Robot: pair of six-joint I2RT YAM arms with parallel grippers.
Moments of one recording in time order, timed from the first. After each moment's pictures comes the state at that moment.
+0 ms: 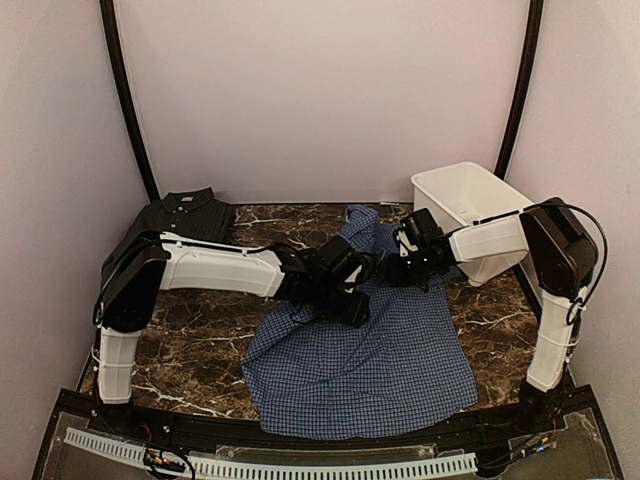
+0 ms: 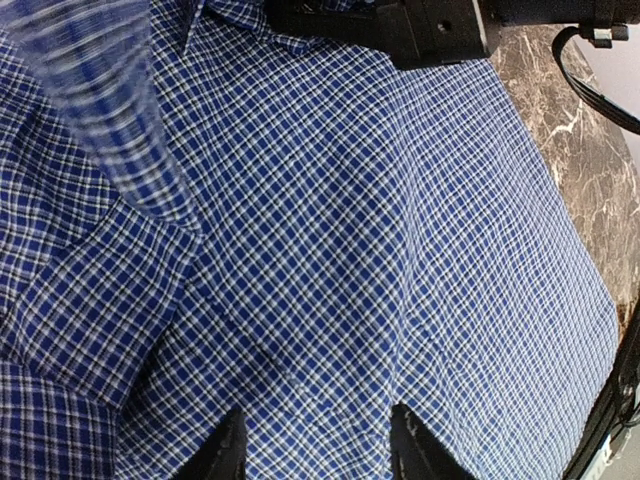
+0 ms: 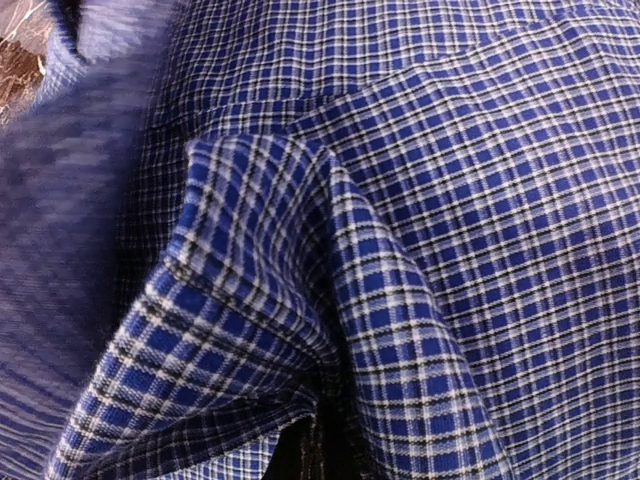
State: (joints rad) left arm -1.03 2.11 1.56 -0.38 0.03 -0.55; right arm 0.51 1.93 1.15 -0.19 -0.09 0.42
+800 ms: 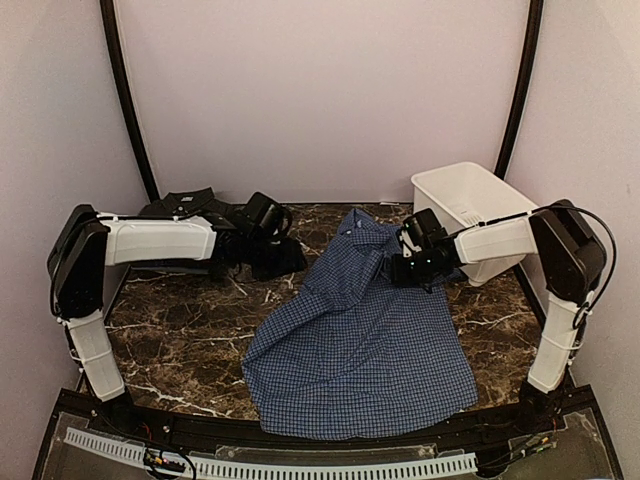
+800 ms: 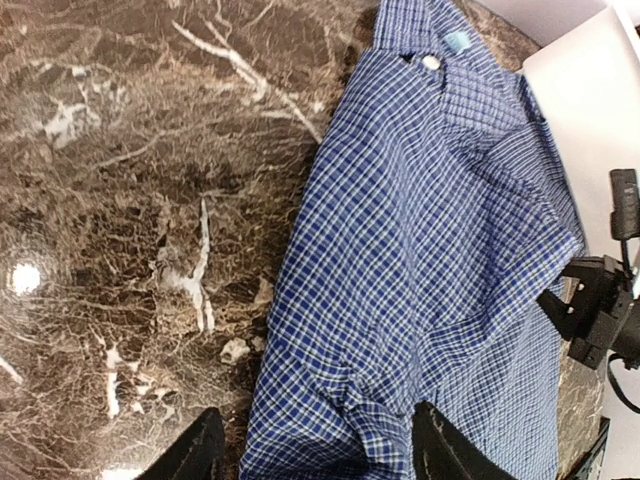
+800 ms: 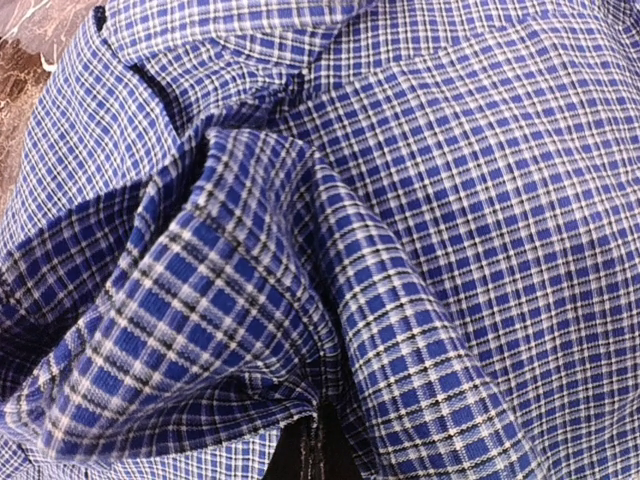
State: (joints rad) left arm -0.74 1.82 1.33 -0.36 -0.03 -0.78; right arm 0.52 1.87 1.11 -0.19 -0.04 0.41
